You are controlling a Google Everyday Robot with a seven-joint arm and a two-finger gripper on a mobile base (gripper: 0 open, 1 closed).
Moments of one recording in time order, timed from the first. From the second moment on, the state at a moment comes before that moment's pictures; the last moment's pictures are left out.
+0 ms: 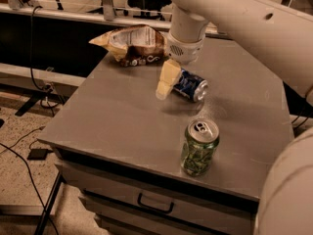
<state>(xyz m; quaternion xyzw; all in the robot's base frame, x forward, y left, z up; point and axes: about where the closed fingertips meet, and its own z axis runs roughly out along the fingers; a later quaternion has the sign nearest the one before) 0.628 -0.071 0.854 -0.48 0.88 -0.01 0.09</state>
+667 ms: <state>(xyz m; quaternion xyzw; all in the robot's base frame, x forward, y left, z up) 0.630 -0.049 0.843 -0.48 0.87 0.03 0.08</state>
